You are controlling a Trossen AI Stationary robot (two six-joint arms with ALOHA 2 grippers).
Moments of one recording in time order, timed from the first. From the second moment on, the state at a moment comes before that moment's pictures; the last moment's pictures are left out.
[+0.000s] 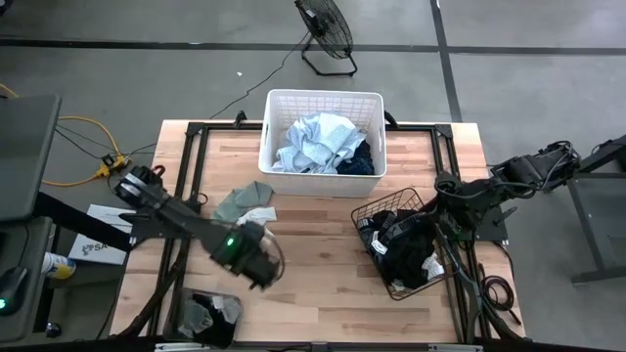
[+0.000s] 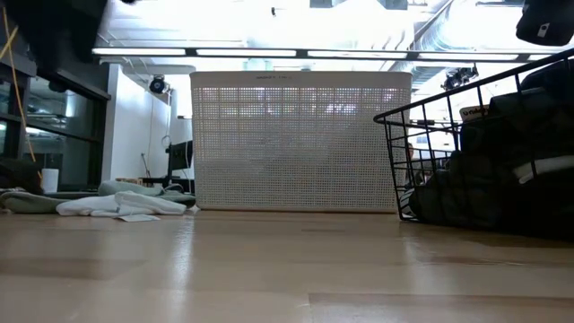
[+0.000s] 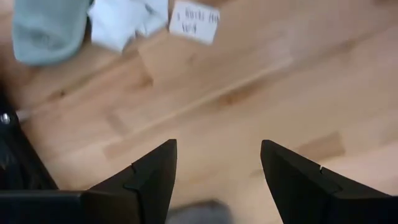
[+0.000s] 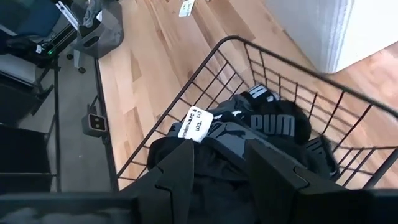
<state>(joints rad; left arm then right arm) -0.57 1.67 1.48 -1.34 -0.17 -1.72 0.44 0.66 0.95 -1.06 0.22 0.92</state>
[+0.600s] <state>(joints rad) -0.30 1.67 1.48 -1.37 -0.40 -1.81 0.44 0.66 0.95 -1.06 0.20 0.95</state>
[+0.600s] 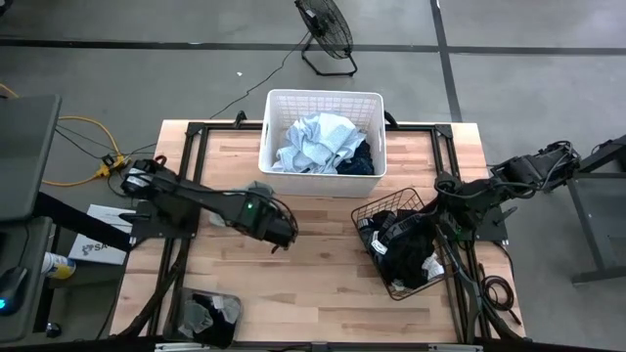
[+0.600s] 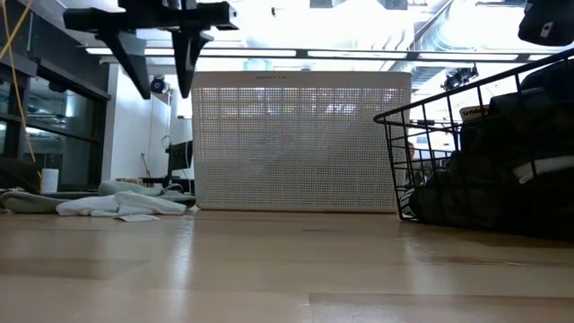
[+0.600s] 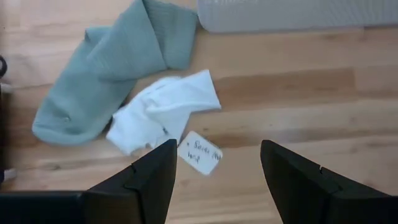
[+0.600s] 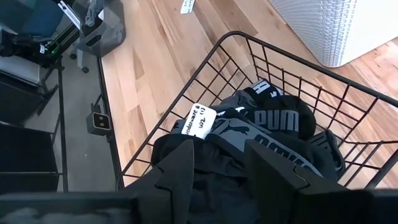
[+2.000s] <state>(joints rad) -0.27 1.67 0.88 -0.78 -0.41 -2.15 0.44 0.66 0.95 -1.06 0.20 0.82</state>
